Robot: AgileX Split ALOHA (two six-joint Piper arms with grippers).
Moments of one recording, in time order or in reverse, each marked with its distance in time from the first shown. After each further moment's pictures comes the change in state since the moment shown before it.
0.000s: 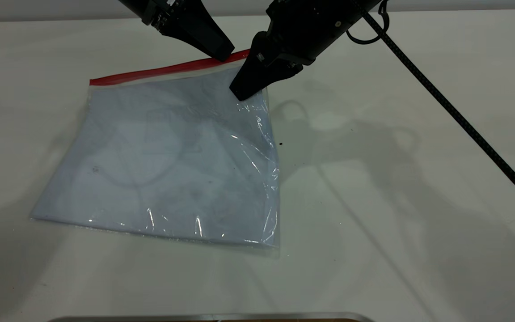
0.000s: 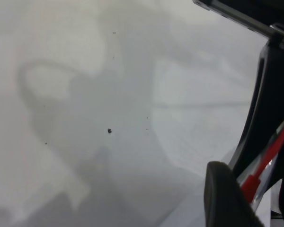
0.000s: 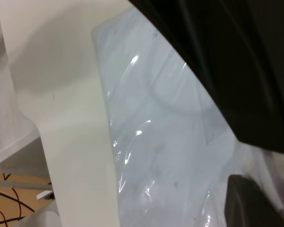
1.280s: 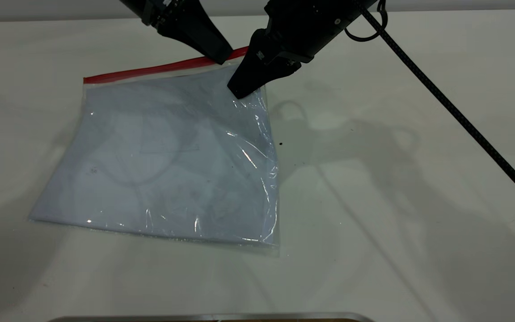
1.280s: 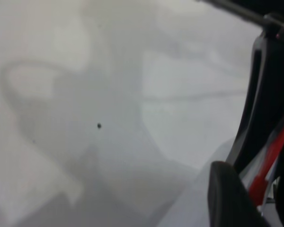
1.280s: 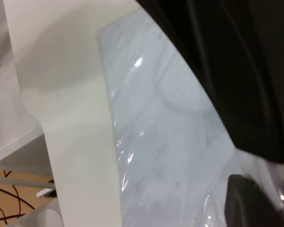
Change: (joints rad) left arm 0.000 0.034 -0.059 0.038 0.068 -0.012; right arm 0.000 0.000 -0.006 0.000 0.014 -0.018
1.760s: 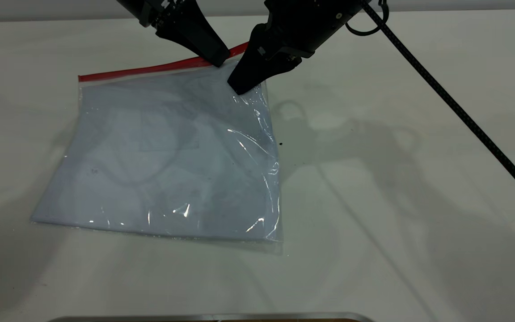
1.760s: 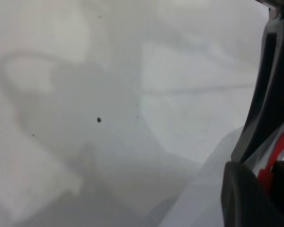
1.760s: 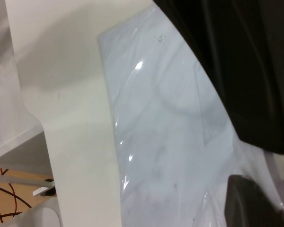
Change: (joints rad) left arm 0.000 0.000 0.000 0.008 0.002 0.003; right arm 0.000 -0.015 0.000 -0.010 0.003 -0.004
